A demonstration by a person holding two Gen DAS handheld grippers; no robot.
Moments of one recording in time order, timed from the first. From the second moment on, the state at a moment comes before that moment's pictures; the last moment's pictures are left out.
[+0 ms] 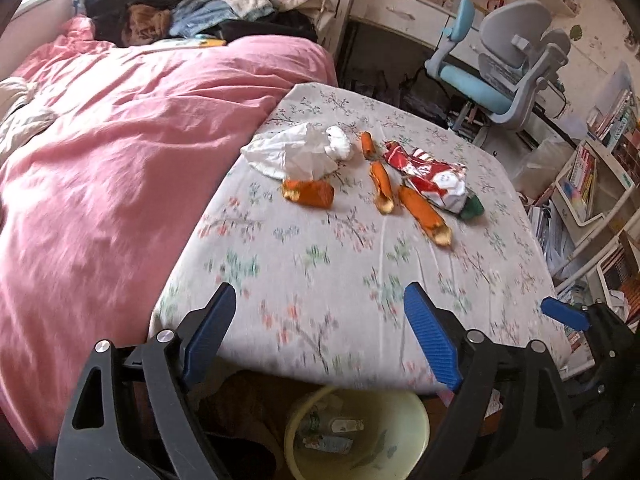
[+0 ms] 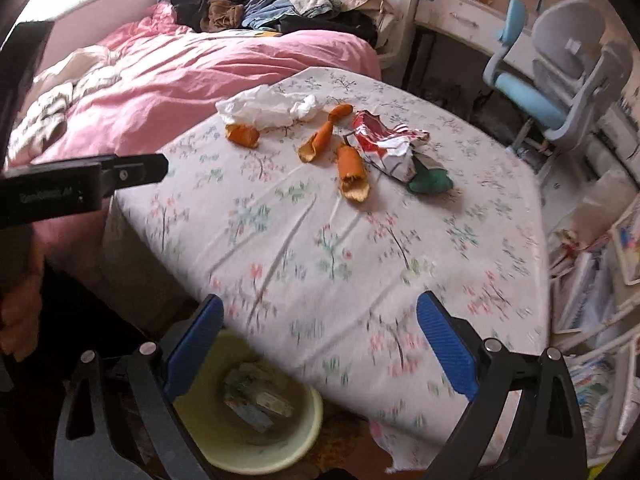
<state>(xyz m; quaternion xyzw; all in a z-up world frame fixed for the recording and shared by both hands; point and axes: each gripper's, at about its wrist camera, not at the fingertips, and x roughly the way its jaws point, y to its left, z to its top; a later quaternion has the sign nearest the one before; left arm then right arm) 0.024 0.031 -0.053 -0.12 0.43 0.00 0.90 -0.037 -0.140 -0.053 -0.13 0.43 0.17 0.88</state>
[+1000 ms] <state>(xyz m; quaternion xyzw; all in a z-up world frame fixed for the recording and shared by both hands) 0.181 0.028 -0.101 -0.06 0.52 -0.08 0.85 0.105 -0.132 -0.088 -0.03 0.47 0.21 0.86</state>
